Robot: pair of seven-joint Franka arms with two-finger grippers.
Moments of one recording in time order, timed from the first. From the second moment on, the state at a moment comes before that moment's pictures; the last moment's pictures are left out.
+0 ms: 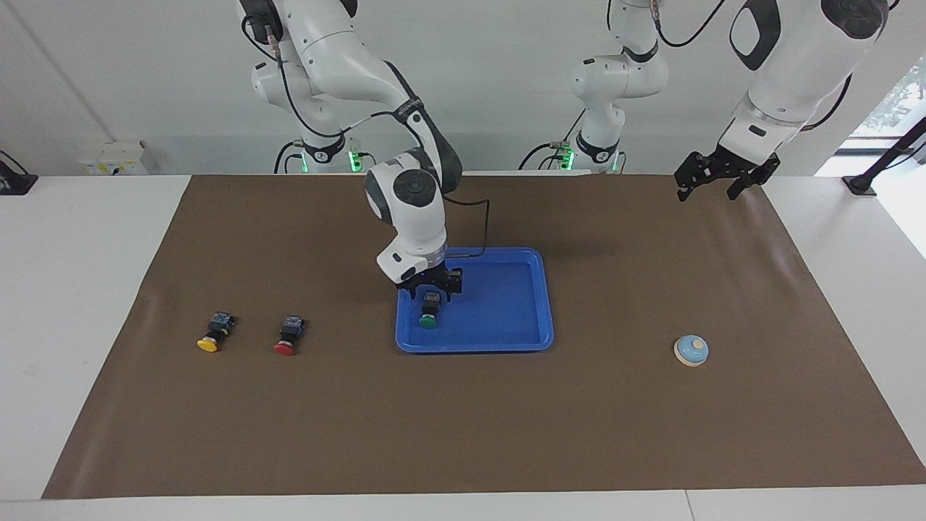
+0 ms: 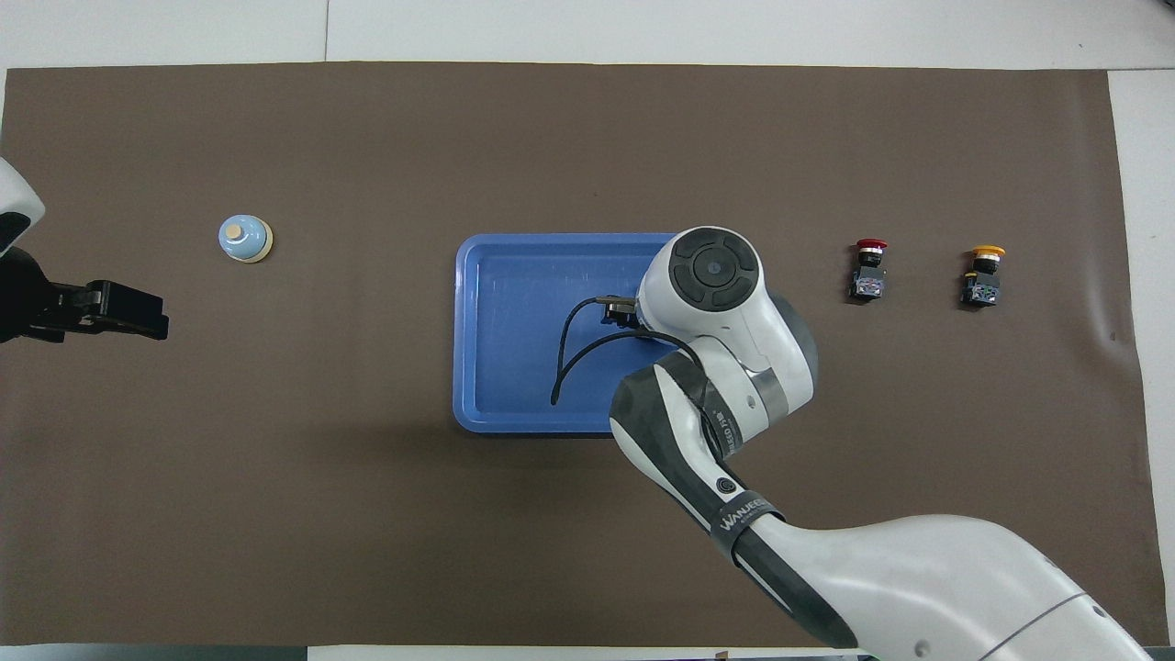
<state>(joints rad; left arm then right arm) 0.01 -0.08 -0.07 -1.73 -0.01 1.58 -0.01 0.40 0.36 0.09 -1.84 -0.02 2.21 0.66</state>
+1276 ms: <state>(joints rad) 0.01 -0.08 -0.07 -1.73 -0.01 1.58 -0.01 -0.03 0.31 0.08 -1.97 -0.04 2.34 0.34</state>
